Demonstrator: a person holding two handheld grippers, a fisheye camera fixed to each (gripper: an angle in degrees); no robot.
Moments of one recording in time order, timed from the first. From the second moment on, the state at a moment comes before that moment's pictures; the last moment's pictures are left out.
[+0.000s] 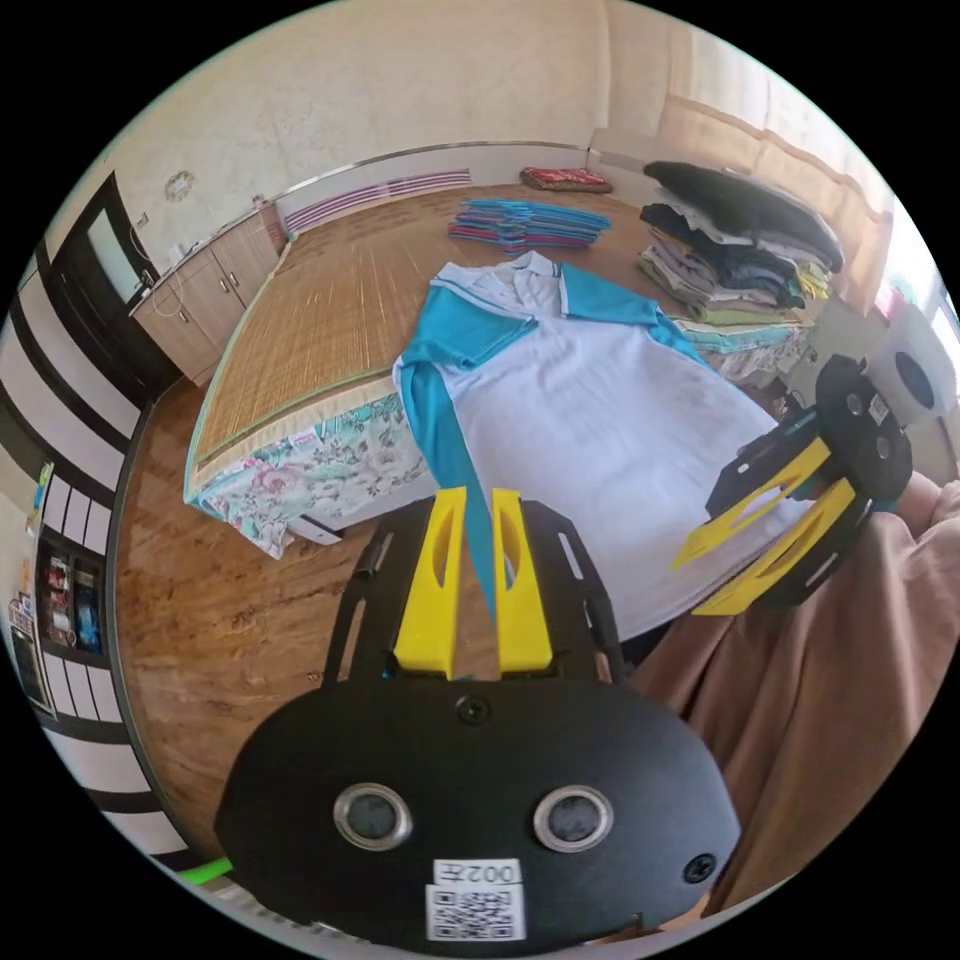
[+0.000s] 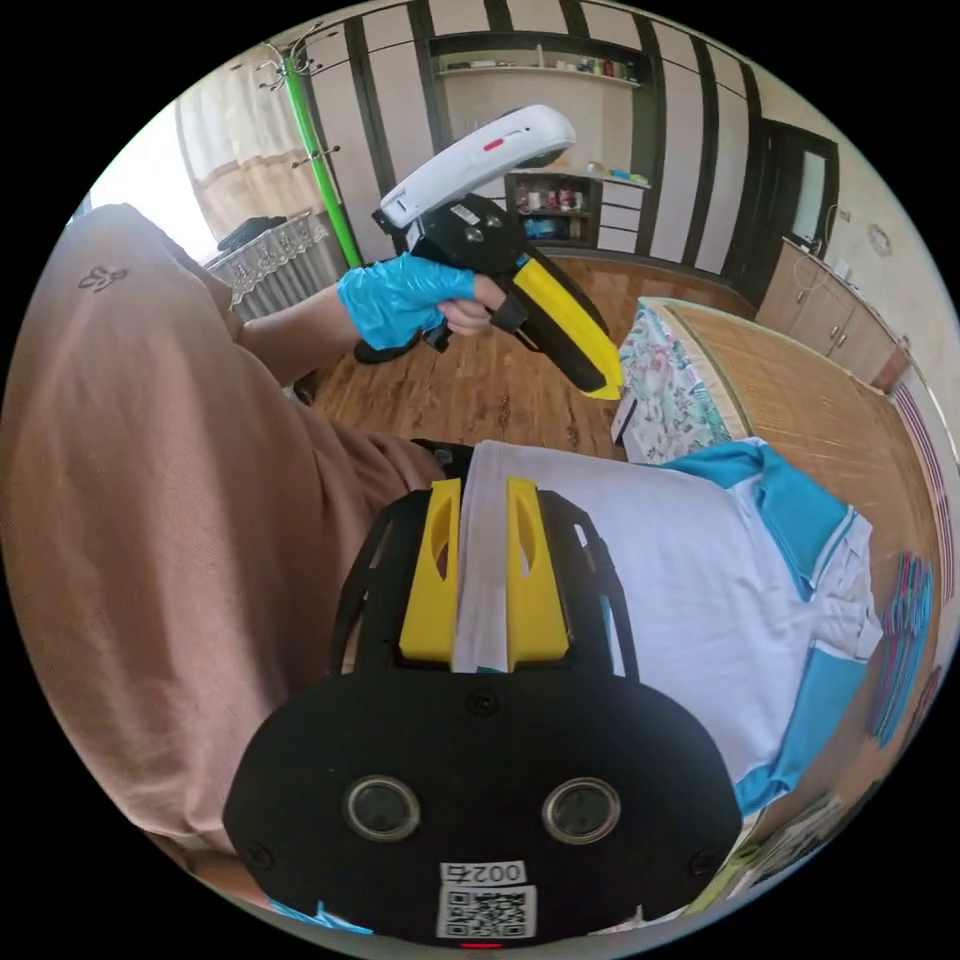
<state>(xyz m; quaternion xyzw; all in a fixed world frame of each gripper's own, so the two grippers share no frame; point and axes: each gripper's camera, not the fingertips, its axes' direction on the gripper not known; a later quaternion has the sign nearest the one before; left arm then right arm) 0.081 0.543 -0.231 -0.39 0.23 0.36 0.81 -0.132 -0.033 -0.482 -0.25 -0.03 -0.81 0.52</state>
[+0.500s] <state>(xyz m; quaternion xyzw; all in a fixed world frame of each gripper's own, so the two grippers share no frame) 0.021 0.542 -0.271 -0.42 0.20 0.34 0.82 -0.127 0.019 -0.426 -0.28 0.02 -0.82 0.50</state>
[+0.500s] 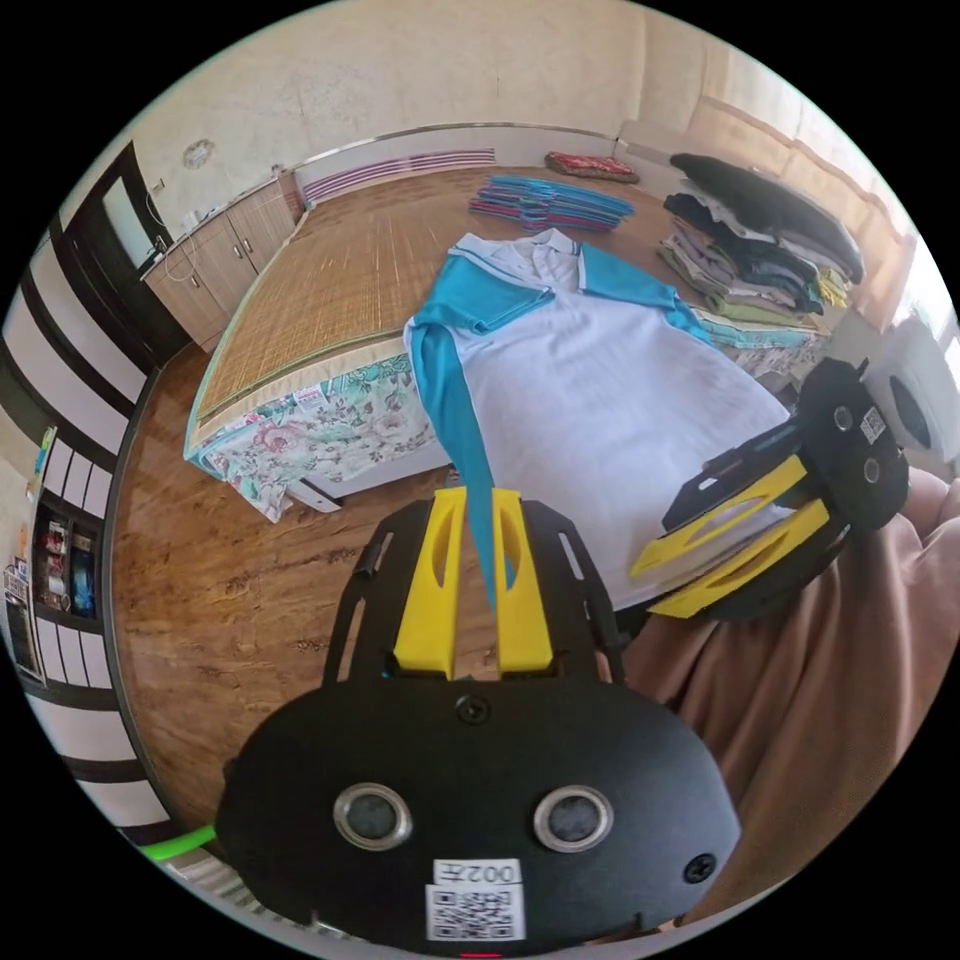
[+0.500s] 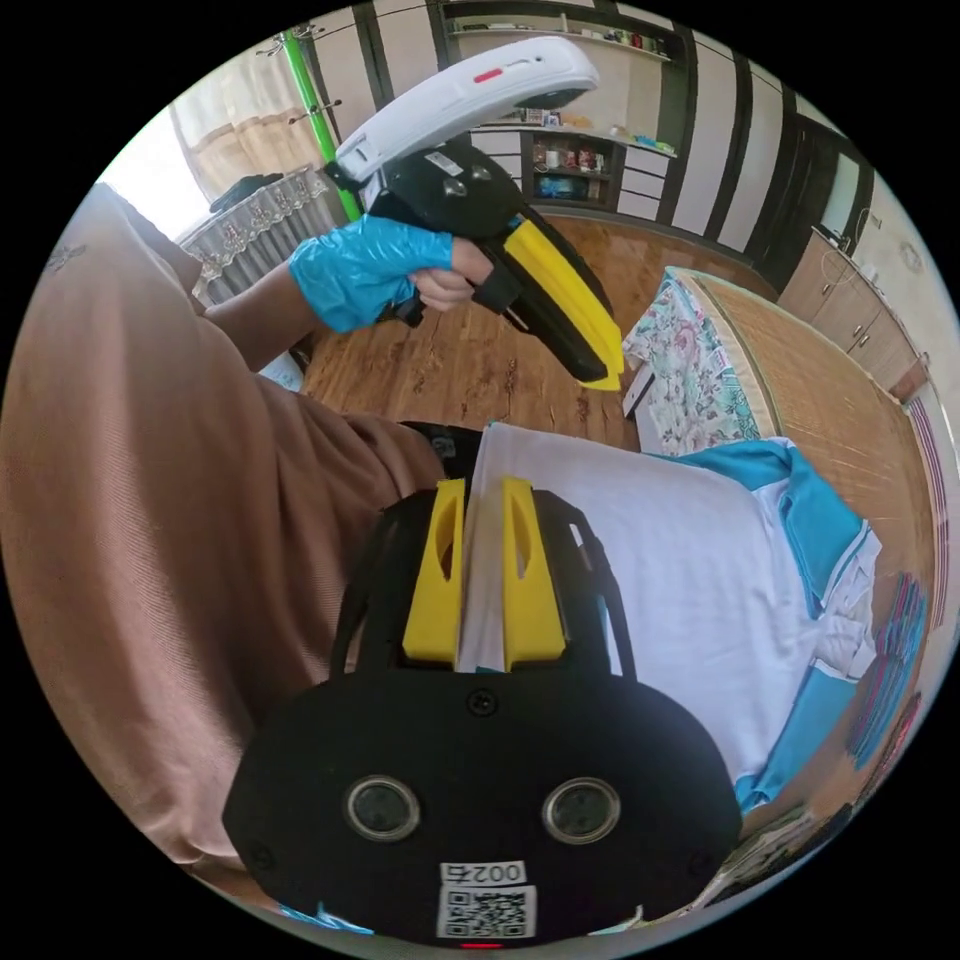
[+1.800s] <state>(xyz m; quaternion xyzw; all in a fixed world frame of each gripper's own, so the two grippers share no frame) -0.048 0.555 -0.360 -0.39 0.36 0.42 0.74 -0.106 0.040 -0.432 -0.23 0.01 -0.80 0.56</state>
